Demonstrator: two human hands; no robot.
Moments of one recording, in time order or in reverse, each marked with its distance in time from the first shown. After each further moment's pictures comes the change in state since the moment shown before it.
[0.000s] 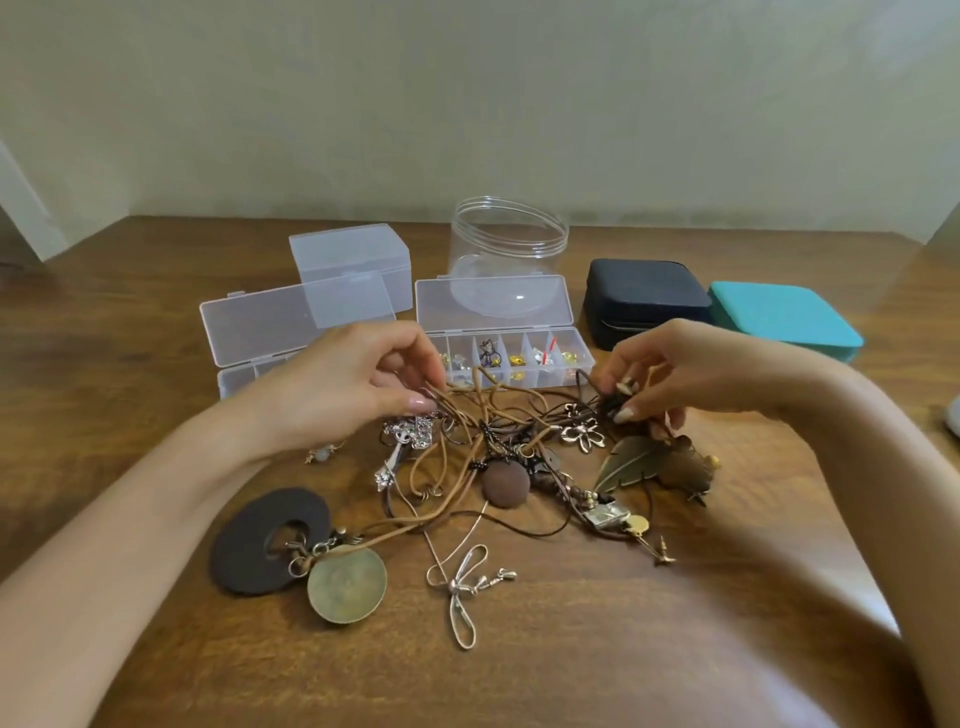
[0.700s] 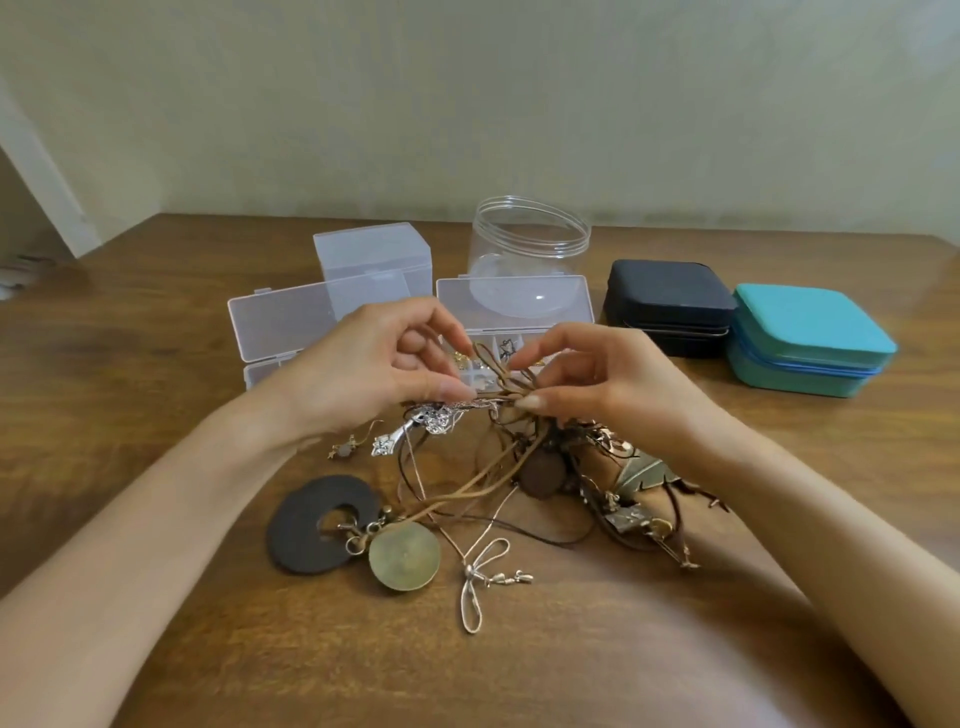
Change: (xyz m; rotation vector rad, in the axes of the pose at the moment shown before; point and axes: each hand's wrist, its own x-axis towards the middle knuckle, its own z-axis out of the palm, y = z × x) left_hand 0.002 0.002 0.000 -0.208 0.083 0.002; right_hand 0.003 -0.043 0.055 0.495 0.195 -0.333
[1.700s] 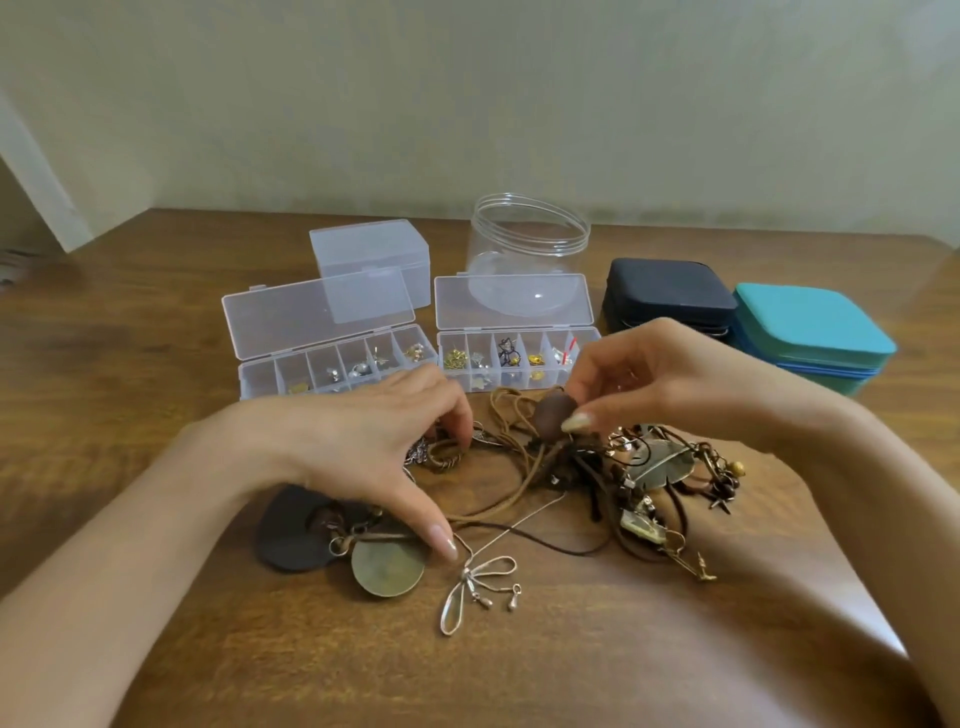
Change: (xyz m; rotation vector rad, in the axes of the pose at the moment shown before) left_hand -0.015 -0.002 0.002 0.663 -0.537 -0.008; right_hand -0.005 -0.009 -0.033 -0.219 -0.219 0.008
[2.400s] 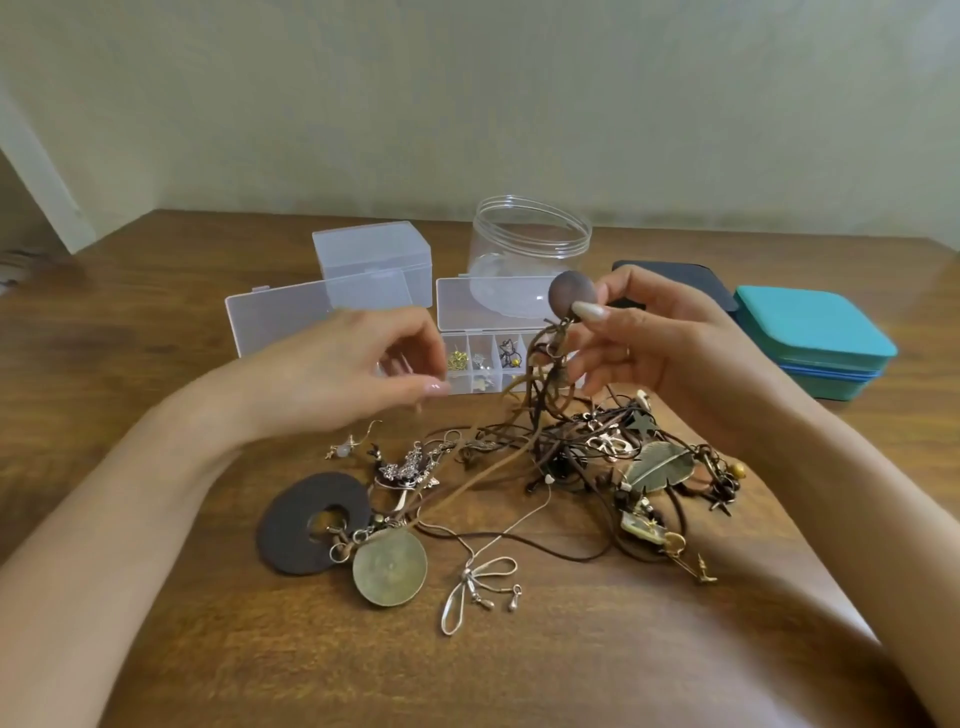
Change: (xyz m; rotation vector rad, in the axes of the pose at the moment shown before) left_hand -0.004 -0.005 -0.020 -0.240 0.420 -0.013; right_hand 0.003 -0.006 0.009 0.660 0.281 -0.095
